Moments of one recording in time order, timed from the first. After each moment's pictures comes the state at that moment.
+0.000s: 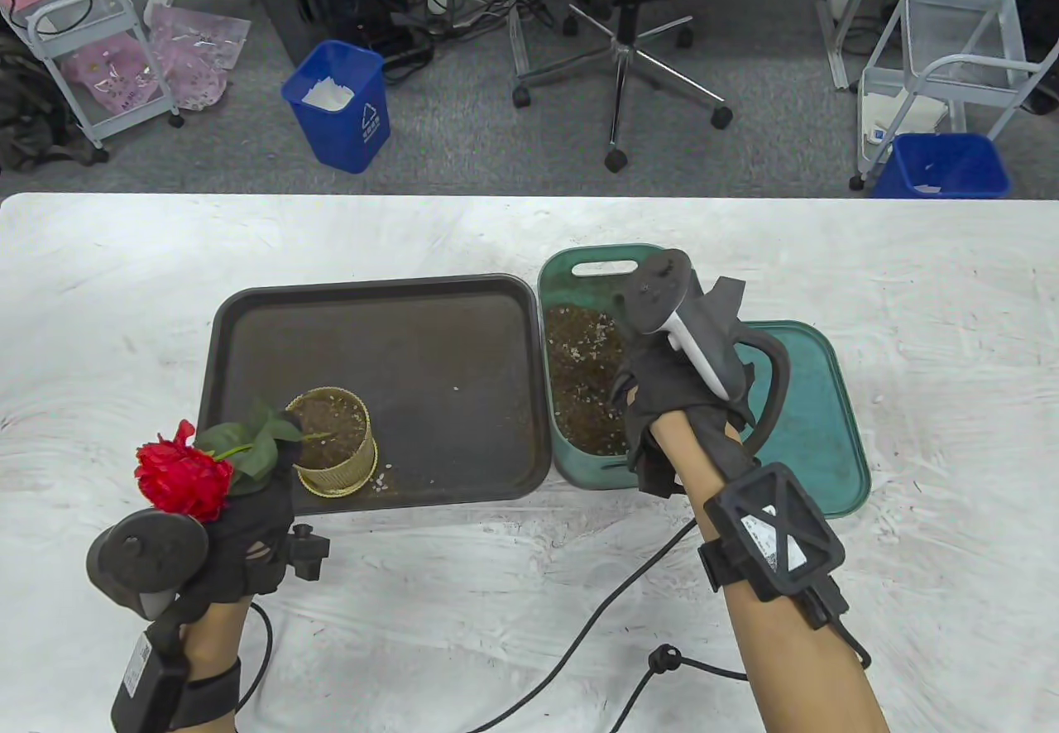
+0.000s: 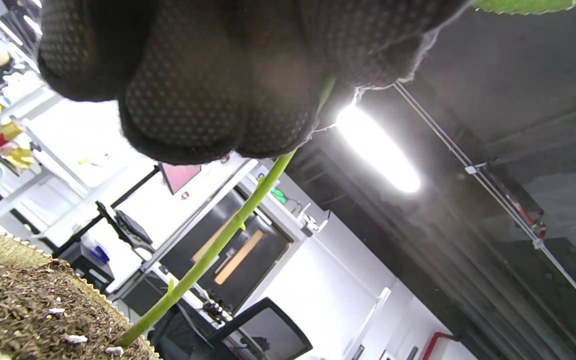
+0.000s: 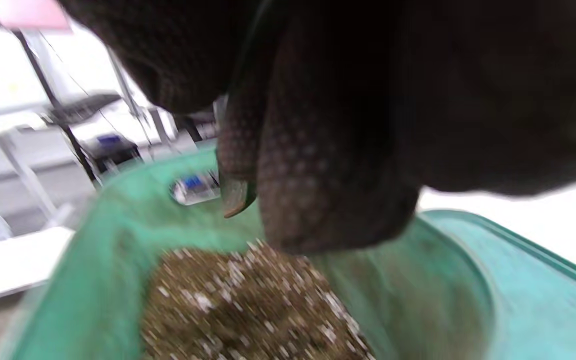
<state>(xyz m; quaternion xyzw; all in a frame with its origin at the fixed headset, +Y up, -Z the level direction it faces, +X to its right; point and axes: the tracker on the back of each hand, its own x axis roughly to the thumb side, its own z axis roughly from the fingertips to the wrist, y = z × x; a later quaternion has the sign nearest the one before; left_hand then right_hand) -0.317 -0.648 -0.189 0.28 -0.05 0.38 0.88 0.107 -0.570 -0.317 -0.16 0.13 0.97 0.10</state>
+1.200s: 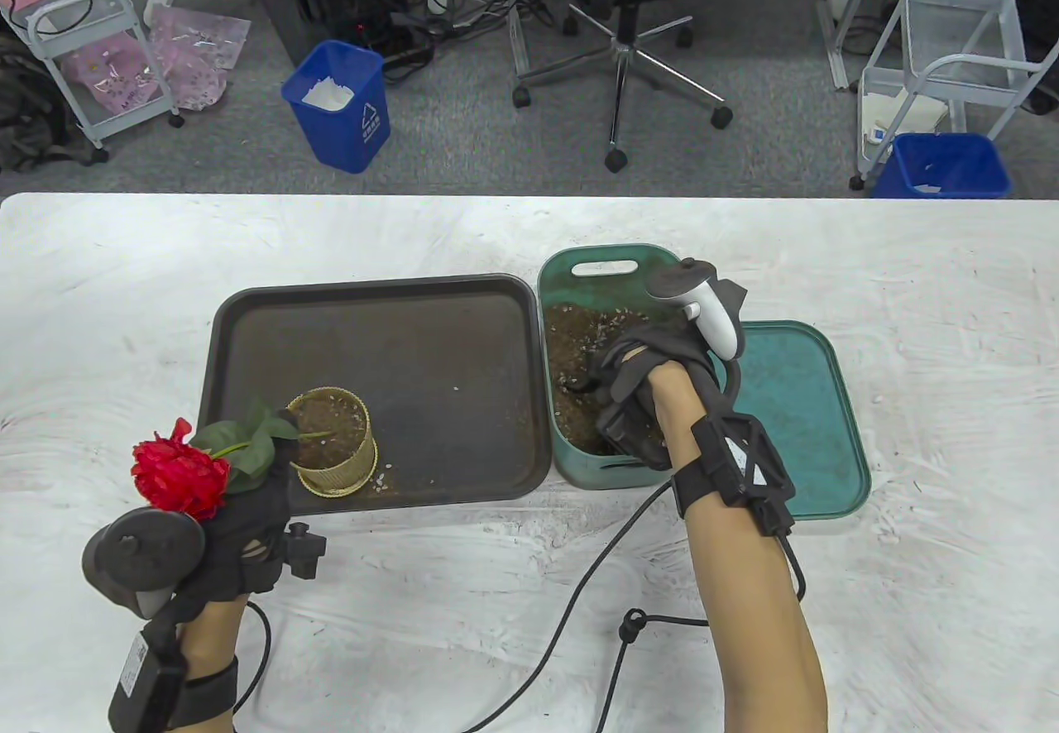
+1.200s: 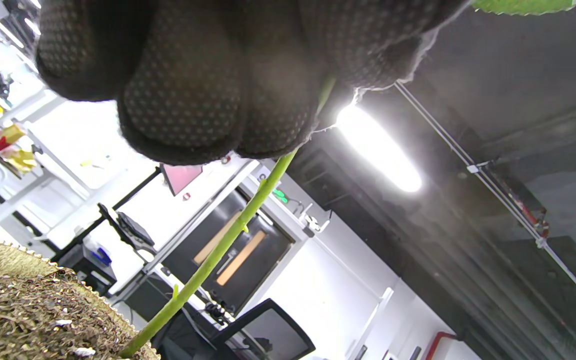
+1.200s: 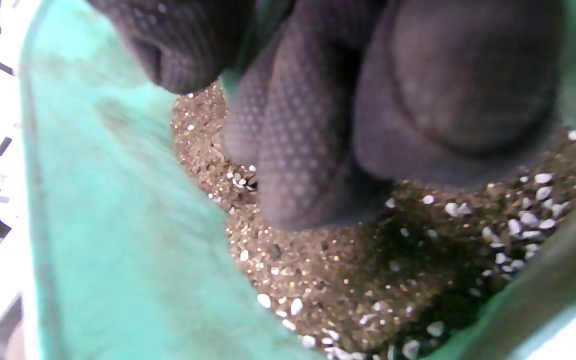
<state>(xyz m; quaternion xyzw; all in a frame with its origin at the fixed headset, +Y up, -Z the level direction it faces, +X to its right) -0.320 -0.647 -0.190 0.28 -0.05 0.37 0.88 0.118 -0.671 -0.370 -0.18 0.36 0.84 0.37</state>
